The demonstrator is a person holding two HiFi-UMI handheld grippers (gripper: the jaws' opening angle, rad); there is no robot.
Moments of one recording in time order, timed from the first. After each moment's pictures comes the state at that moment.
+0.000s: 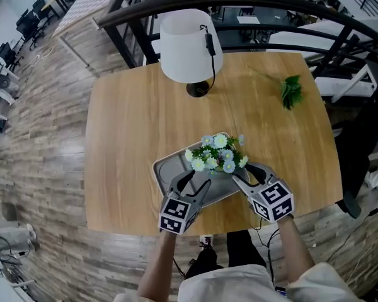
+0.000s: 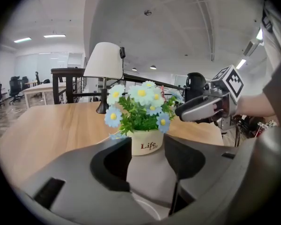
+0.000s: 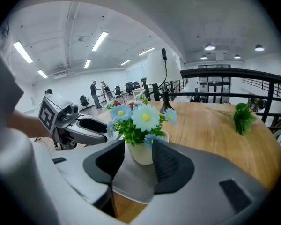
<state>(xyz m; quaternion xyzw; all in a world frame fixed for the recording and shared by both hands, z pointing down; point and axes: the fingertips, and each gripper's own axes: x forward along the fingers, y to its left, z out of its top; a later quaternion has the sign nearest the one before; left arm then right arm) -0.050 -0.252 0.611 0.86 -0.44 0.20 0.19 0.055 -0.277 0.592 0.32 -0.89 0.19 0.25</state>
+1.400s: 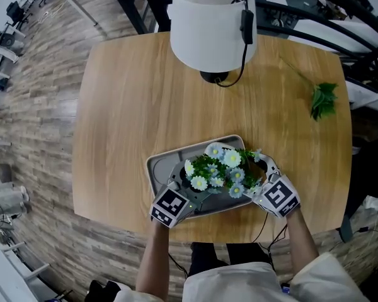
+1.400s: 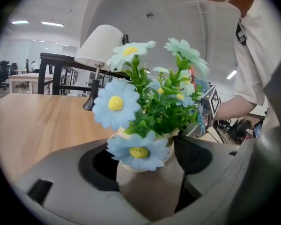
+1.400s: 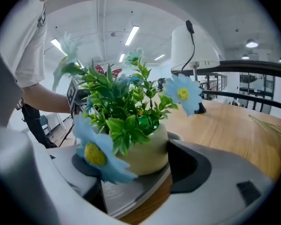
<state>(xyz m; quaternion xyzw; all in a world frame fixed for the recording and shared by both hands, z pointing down) -0.035 -0.309 0.654 0.89 -0.38 0.16 0.20 0.017 -0.324 0.668 0.11 -0.95 0.11 0.27</state>
